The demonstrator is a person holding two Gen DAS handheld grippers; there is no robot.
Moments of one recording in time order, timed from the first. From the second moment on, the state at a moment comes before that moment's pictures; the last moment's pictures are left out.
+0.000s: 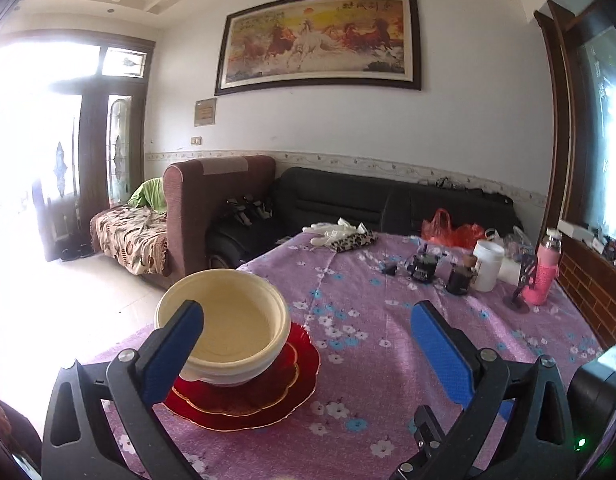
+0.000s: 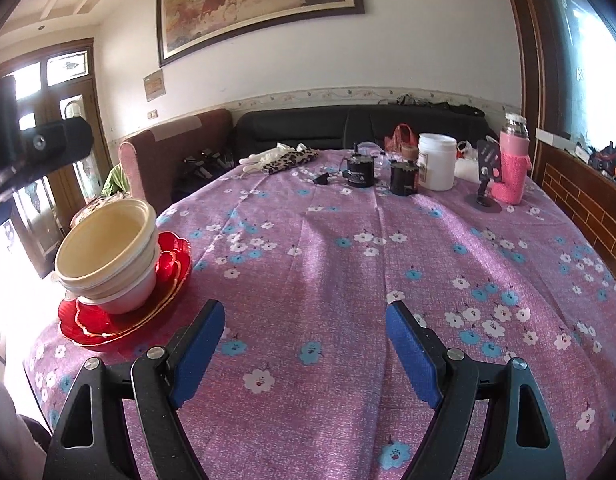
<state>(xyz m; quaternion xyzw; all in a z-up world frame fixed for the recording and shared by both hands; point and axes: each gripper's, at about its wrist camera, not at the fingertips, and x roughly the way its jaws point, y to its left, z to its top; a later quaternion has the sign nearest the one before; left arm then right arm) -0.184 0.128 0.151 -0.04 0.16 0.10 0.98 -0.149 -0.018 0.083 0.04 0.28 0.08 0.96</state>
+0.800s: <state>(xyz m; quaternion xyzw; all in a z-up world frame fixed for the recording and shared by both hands) -0.160 0.198 0.125 -0.11 0.25 0.12 0.95 -0.144 0.068 0.091 -0.04 0.28 0.14 0.95</state>
